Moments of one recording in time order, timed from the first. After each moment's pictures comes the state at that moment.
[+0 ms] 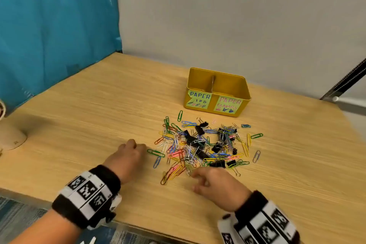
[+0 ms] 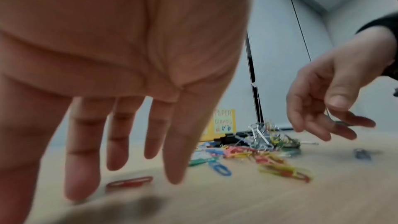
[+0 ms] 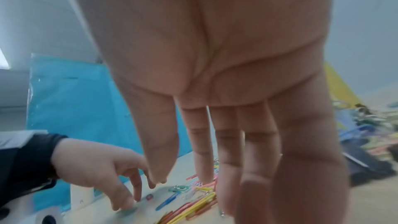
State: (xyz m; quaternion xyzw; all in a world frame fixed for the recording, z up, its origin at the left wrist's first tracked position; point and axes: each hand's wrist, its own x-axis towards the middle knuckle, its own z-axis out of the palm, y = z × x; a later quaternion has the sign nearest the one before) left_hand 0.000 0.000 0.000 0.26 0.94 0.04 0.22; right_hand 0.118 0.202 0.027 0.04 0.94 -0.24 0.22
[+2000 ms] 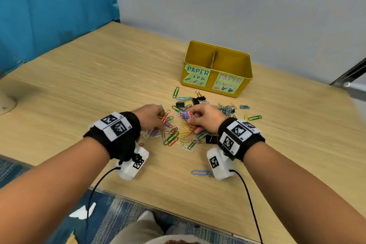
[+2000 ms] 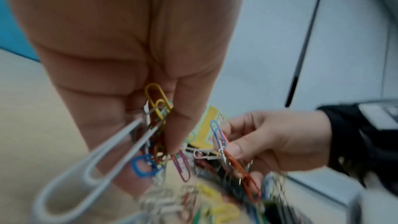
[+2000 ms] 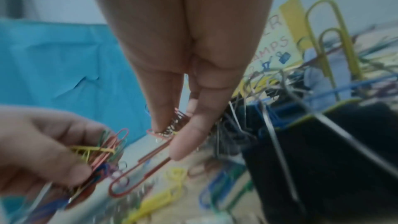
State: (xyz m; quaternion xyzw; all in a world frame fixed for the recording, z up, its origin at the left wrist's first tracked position) left_hand -0.033 0.076 0.004 0.21 0.91 0.19 0.31; right_hand 0.021 0.257 -0.003 0.12 0.87 -0.44 0.19
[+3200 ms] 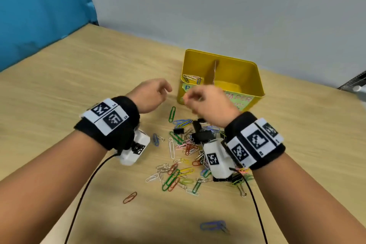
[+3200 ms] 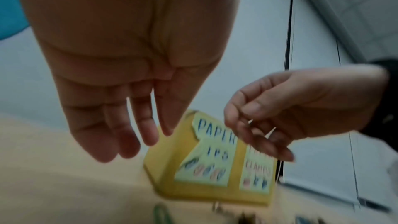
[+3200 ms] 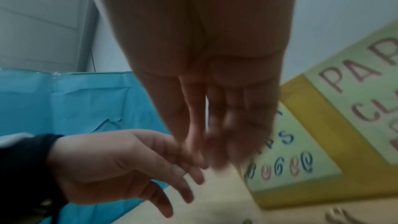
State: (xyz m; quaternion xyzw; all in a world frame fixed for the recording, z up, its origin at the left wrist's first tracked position) left_hand -0.146 0.119 0.026 0.24 0.89 0.34 0.20; right_hand -0.056 0.262 0.055 0.08 0.94 -0.33 0.05
